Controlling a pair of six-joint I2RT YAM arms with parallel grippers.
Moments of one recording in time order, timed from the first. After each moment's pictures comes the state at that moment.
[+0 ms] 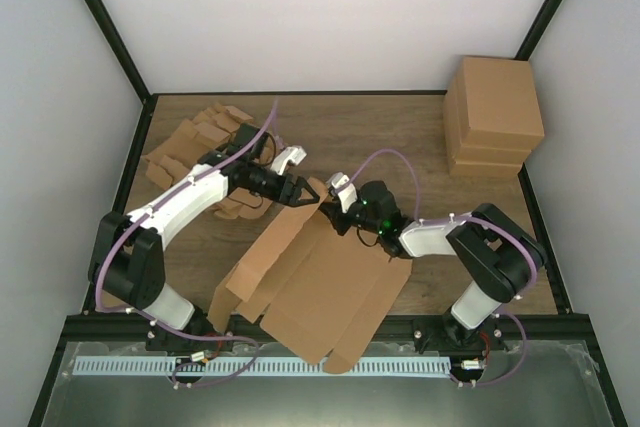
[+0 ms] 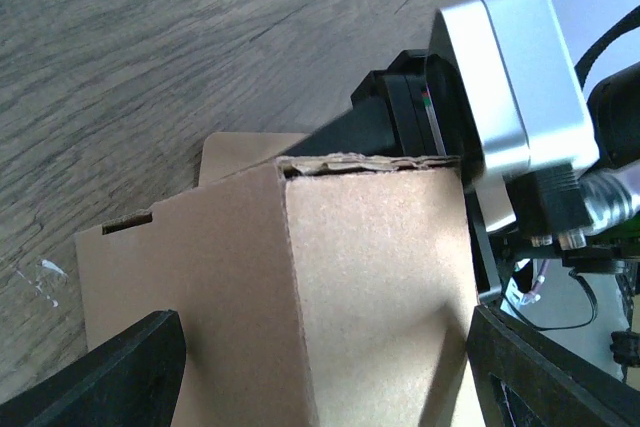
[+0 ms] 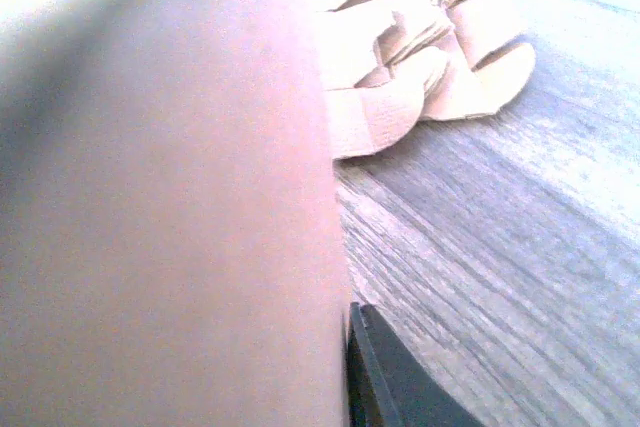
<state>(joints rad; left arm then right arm) -0.46 1.56 1.16 -0.61 0.77 -0.13 0.70 1.61 0.57 0.65 -0.30 0.00</state>
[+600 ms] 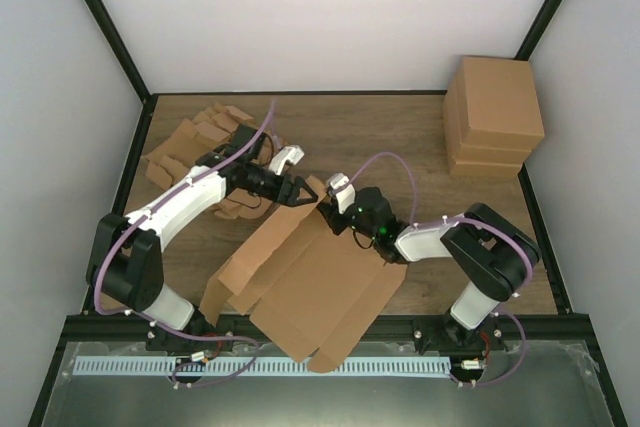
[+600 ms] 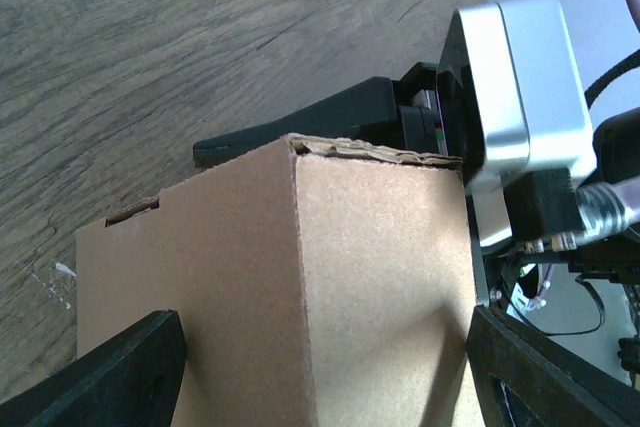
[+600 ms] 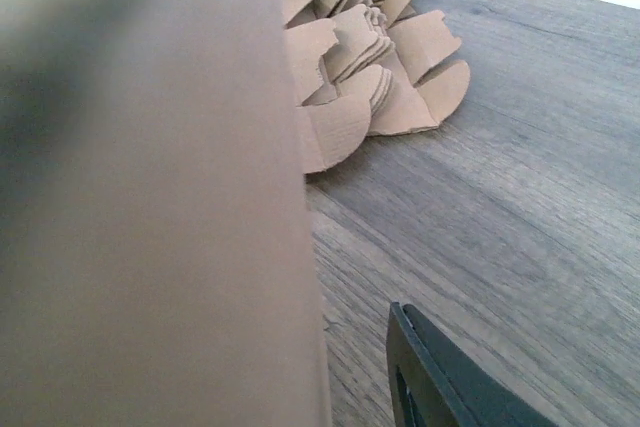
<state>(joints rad) -0.45 1.54 1.13 -0.59 0.77 -0.12 0.76 1.64 0.55 0.74 -0.09 0.05</state>
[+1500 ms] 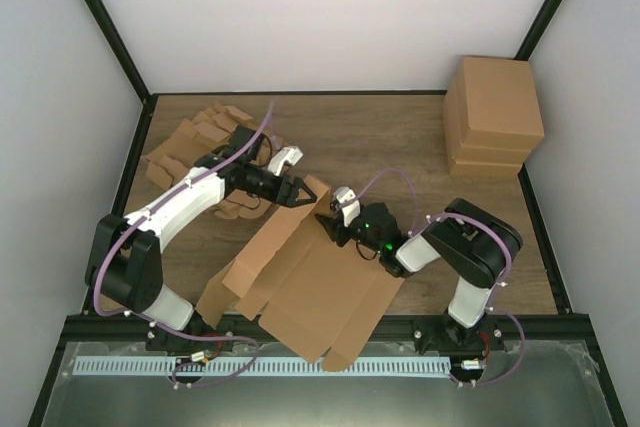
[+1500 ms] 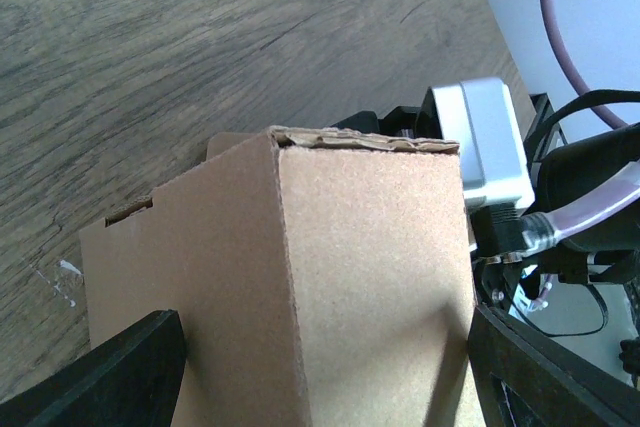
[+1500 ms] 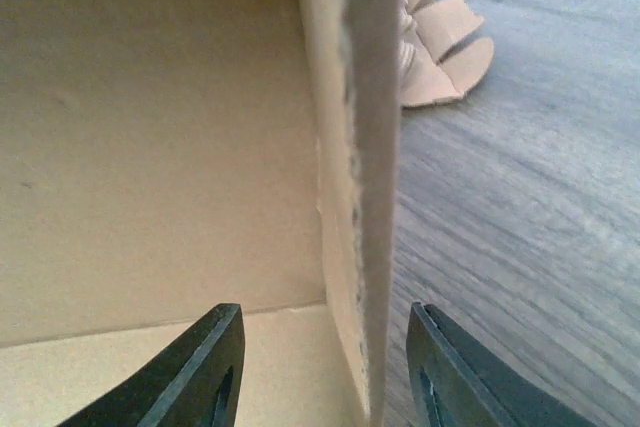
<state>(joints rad) -0.44 1.53 1.12 -0.58 0.77 -0.12 0.77 1.74 0.42 1.02 -0.10 0.06</state>
